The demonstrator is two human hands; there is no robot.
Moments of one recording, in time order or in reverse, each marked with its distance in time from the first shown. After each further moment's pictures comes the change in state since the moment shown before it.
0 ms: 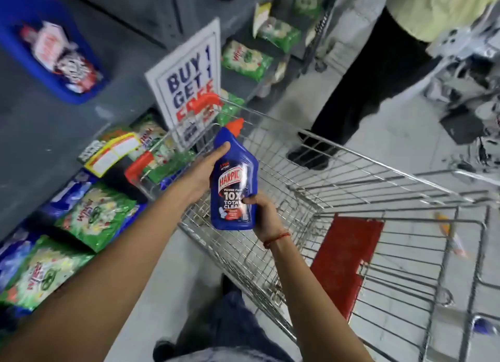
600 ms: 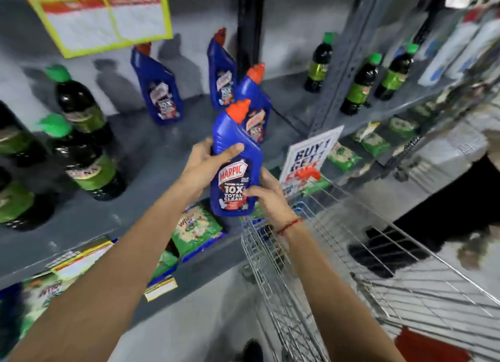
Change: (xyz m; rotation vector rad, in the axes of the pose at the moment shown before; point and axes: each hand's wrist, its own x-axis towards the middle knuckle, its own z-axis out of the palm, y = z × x) left_hand -0.200 0.090 -0.138 0.024 0.508 0.758; right_hand 0.009 -0.020 0.240 -0.527 -0.489 -0.339
